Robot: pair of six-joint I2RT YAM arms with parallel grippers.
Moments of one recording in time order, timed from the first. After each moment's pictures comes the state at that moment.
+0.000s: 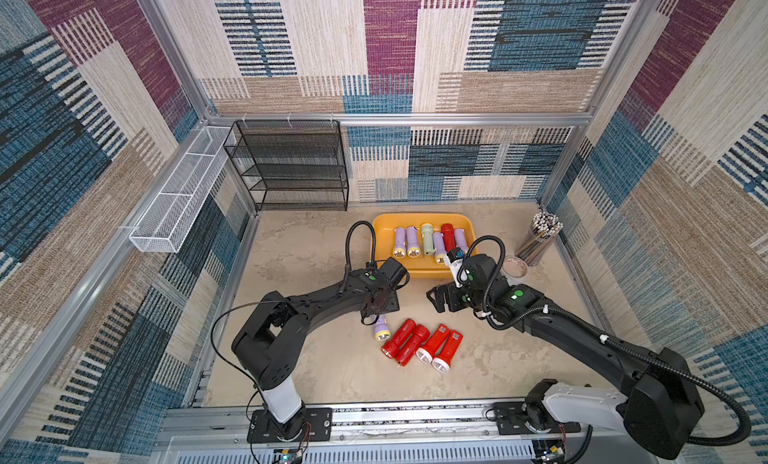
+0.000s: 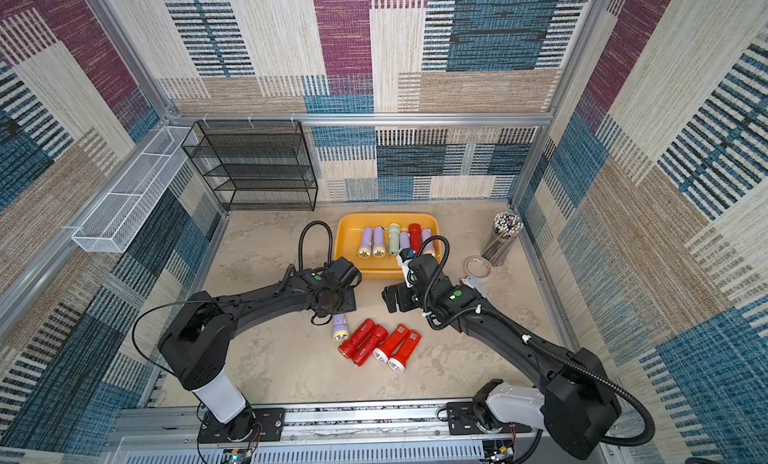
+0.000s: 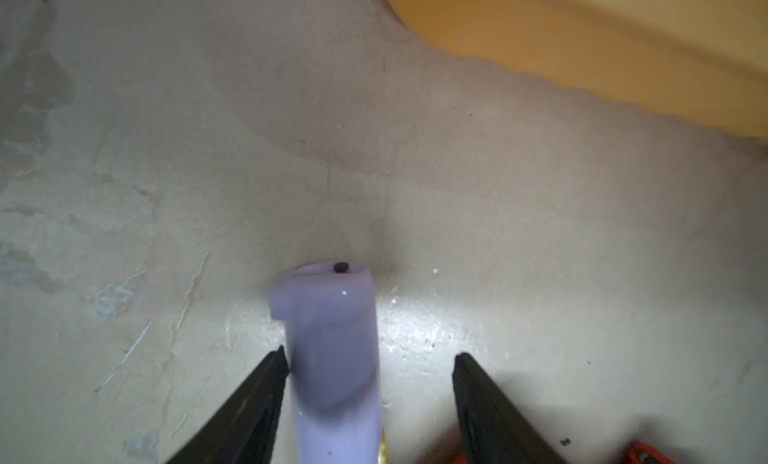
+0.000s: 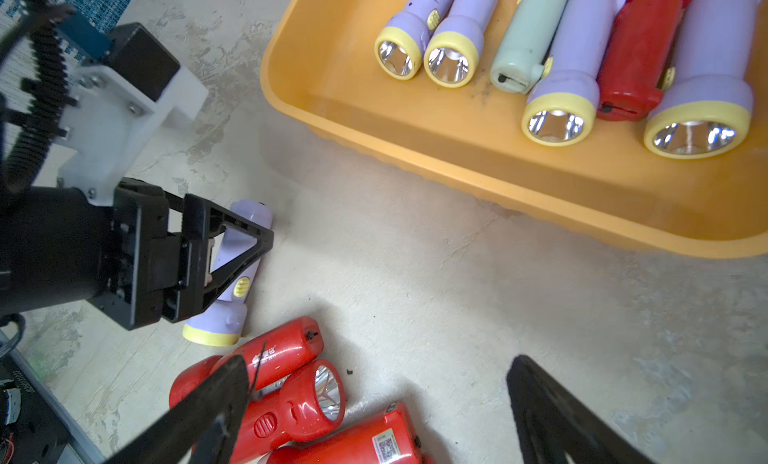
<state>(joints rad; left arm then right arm) -0.74 1.73 1.13 -0.66 -0.18 -0.87 0.61 1.22 0.84 -0.40 -0.07 0.30</state>
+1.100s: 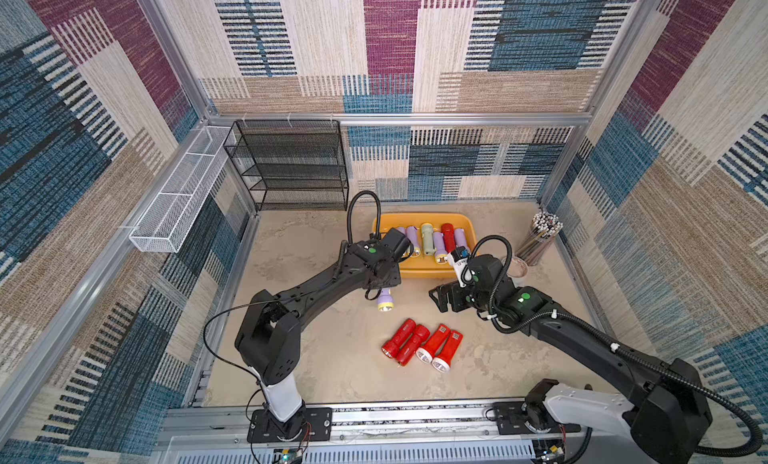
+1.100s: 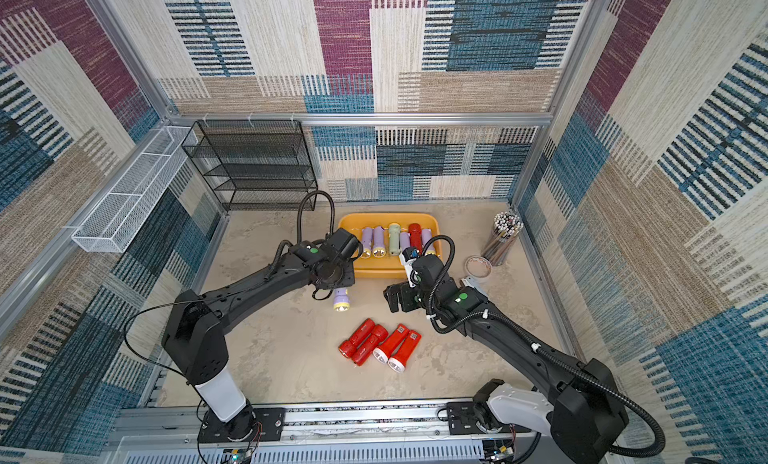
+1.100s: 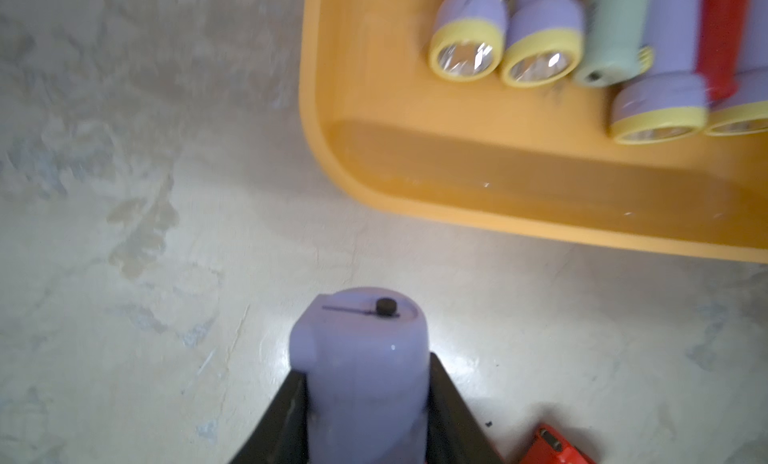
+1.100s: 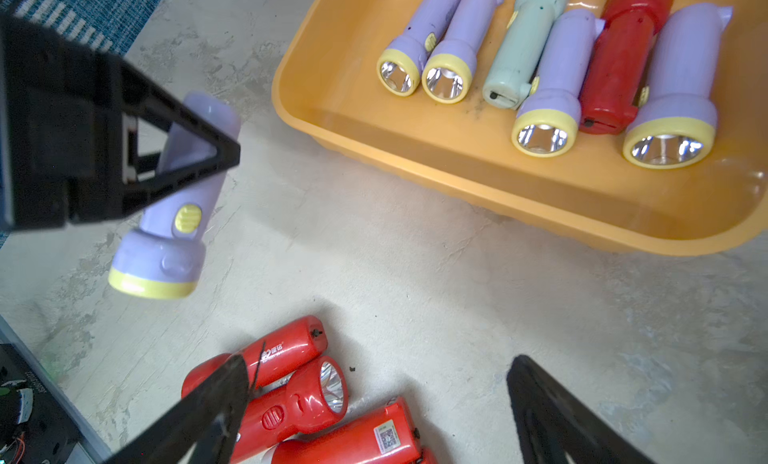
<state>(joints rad) -0.69 1.78 1.54 -0.90 -0.26 -0.74 0.61 1.16 0.83 -0.42 -0.07 0.30</state>
